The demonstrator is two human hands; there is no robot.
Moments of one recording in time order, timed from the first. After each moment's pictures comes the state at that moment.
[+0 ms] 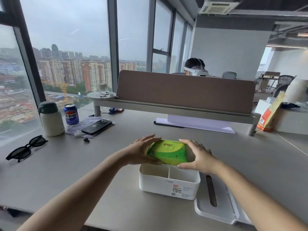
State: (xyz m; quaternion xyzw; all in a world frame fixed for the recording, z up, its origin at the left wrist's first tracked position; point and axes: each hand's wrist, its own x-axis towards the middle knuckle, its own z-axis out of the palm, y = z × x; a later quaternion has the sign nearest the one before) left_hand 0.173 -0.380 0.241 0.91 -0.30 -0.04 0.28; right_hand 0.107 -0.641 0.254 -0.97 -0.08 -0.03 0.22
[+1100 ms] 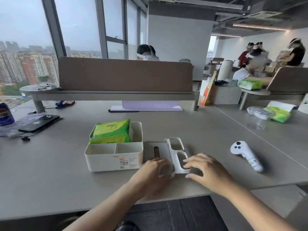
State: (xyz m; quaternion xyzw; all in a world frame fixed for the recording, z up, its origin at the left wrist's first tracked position) left_hand 0.017 -0.559 0.176 0.88 -0.39 -0.01 0.28; right_hand -0.075 -0.776 0.184 -0.97 -0.07 -0.18 0.11
